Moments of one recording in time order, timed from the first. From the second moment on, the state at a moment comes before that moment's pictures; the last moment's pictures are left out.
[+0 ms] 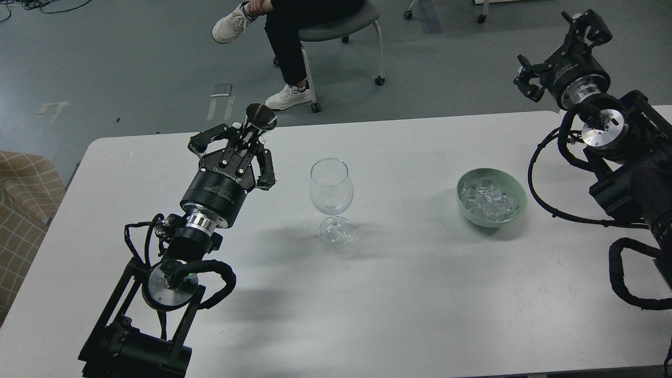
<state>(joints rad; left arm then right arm) -0.12 -0.01 -1.33 -1.60 0.37 -0.02 0.02 0.94 -0.21 1.16 0.38 -0.29 0.21 0.08</state>
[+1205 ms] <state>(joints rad) -0.19 0.00 -1.21 -1.59 0.70 -0.03 0.01 0.93 -0.21 1.16 0.38 -0.29 0.21 0.08</state>
